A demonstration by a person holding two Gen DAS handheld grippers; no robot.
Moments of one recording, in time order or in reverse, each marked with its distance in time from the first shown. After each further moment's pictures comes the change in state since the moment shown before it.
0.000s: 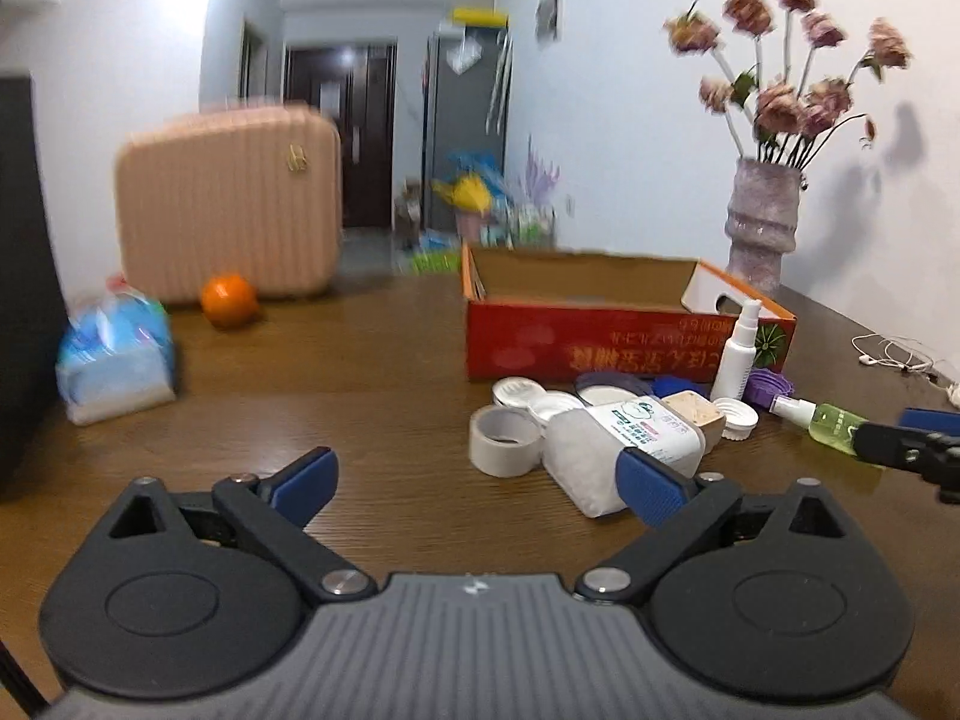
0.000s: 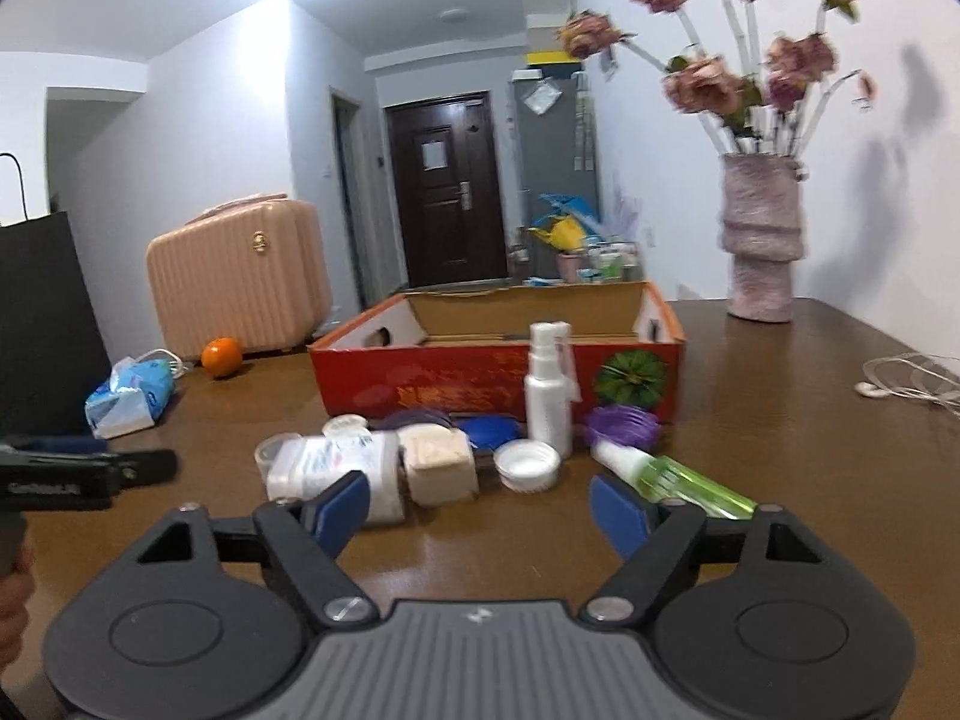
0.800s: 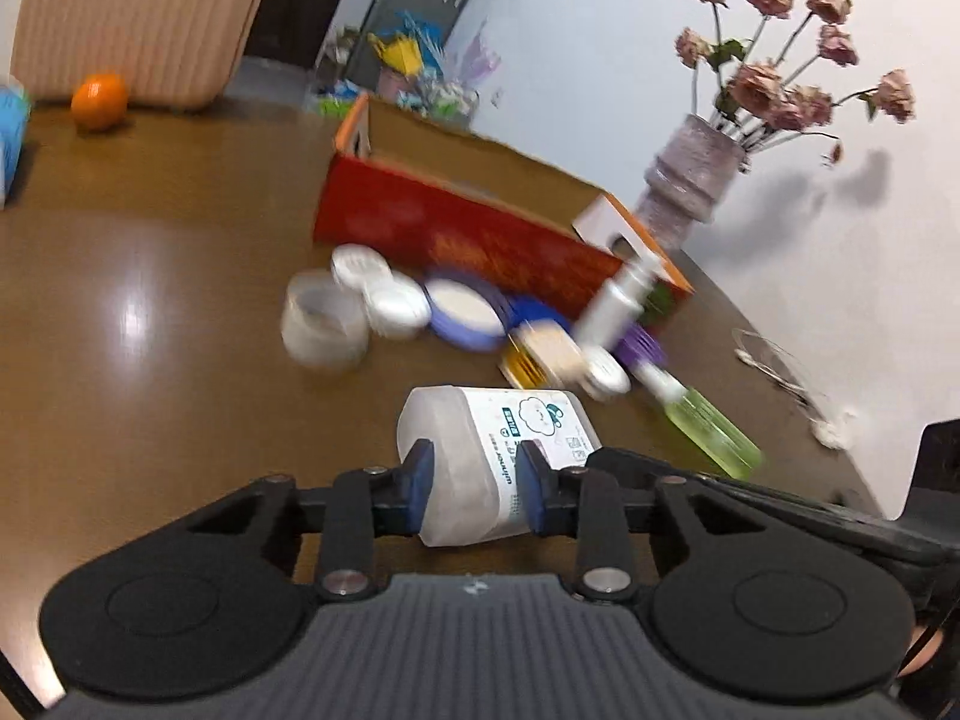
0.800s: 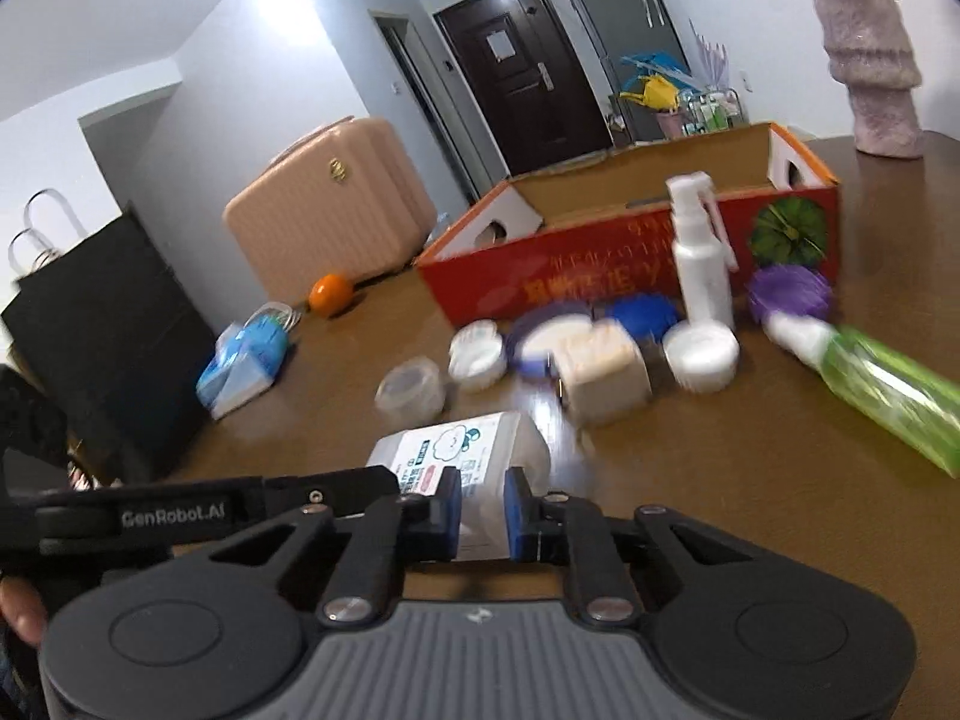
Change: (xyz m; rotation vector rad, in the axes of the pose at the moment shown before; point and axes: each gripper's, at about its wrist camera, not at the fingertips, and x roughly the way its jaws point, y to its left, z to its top) left arm 0.029 -0.023 -0.007 -0.247 0.252 -0.296; right arm 0.029 0.006 -0.008 0.188 0.254 0.285
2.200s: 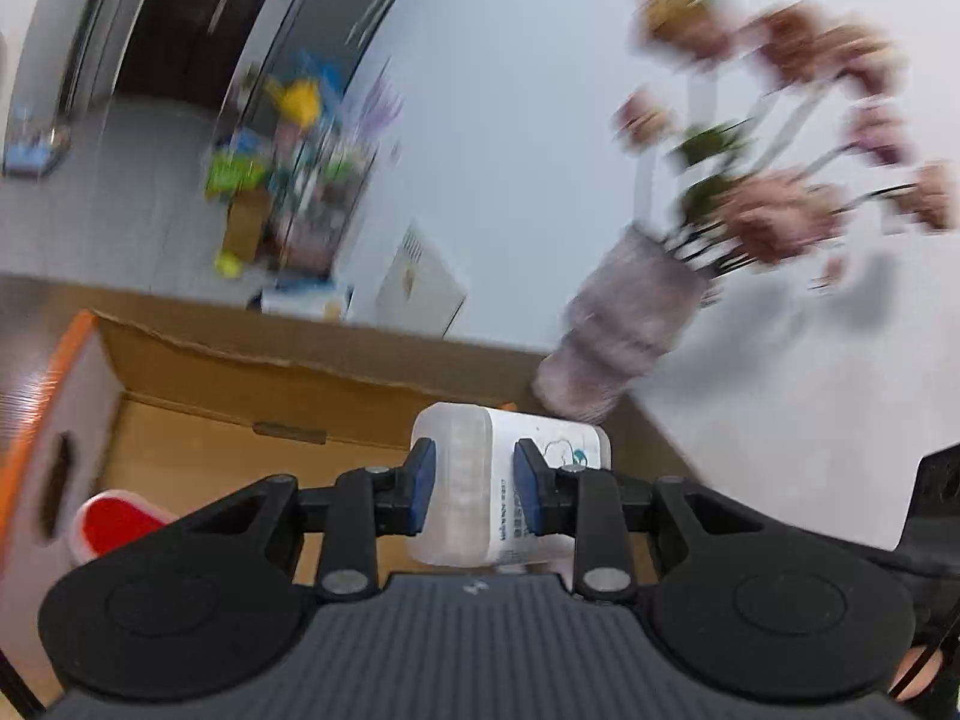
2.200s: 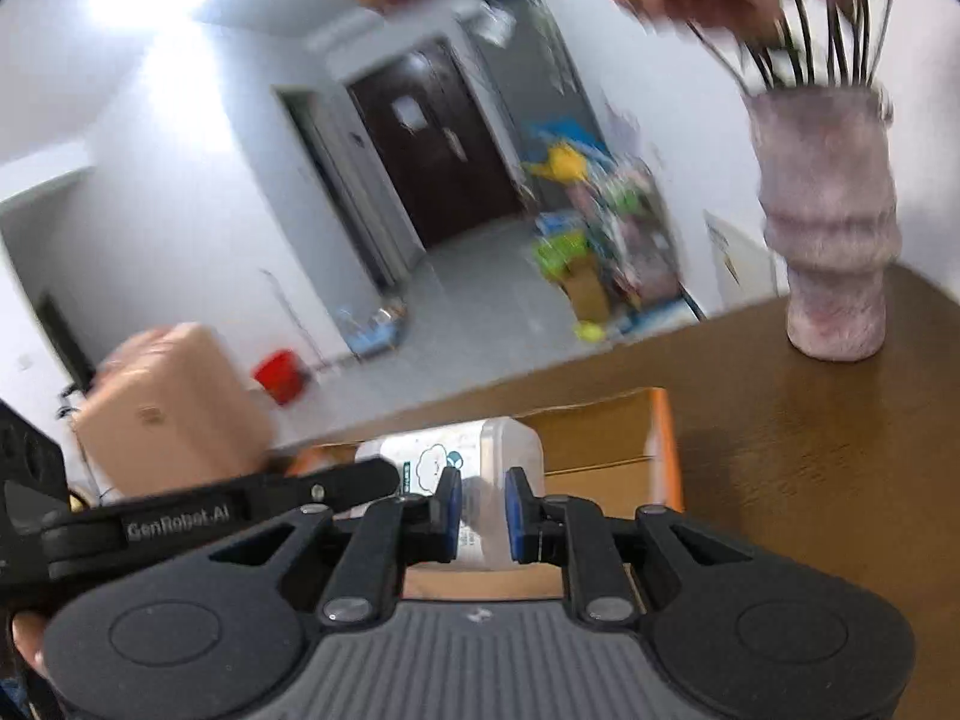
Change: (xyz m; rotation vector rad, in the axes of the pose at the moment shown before) left arm 0.209 -0.088 0.247 0.060 -0.036 -0.141; right arm 0.085 -0.155 0.265 0.107 -0.113 -0.172
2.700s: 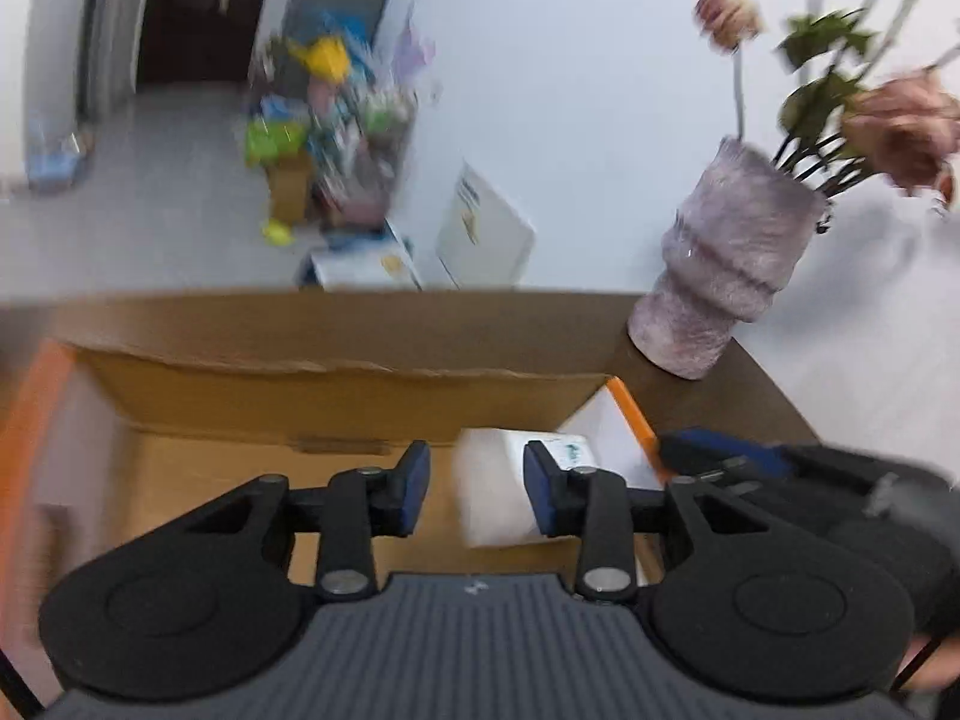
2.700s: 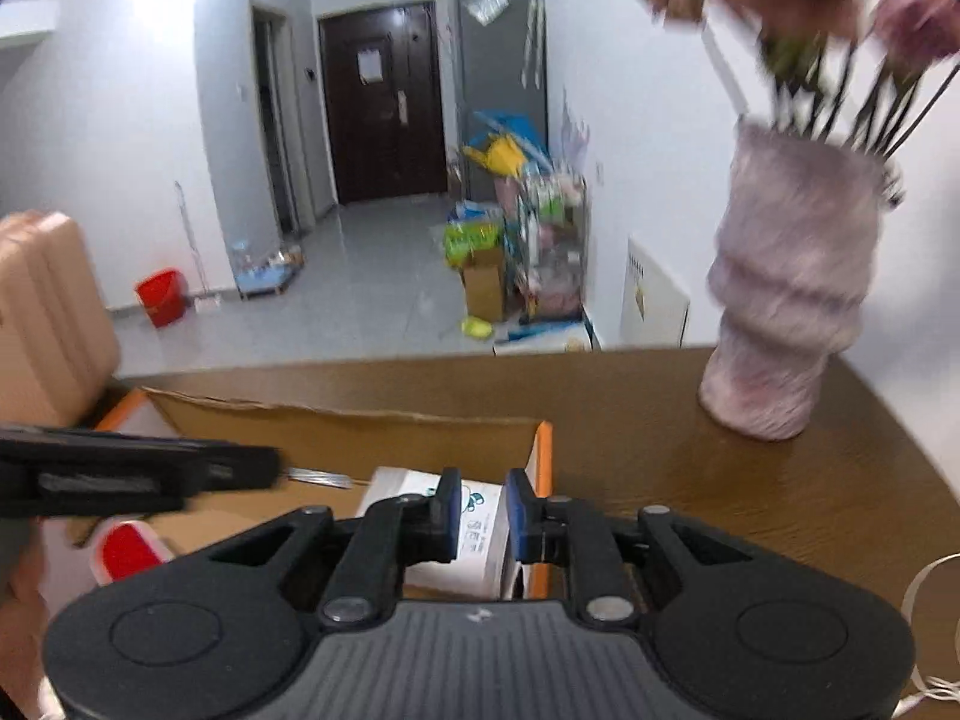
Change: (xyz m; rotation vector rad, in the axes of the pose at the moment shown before) left arm 0.037 0.009 0.008 0.139 0.064 0.177; right arm 0.025 0.009 -0.002 -0.270 -0.008 -0.247
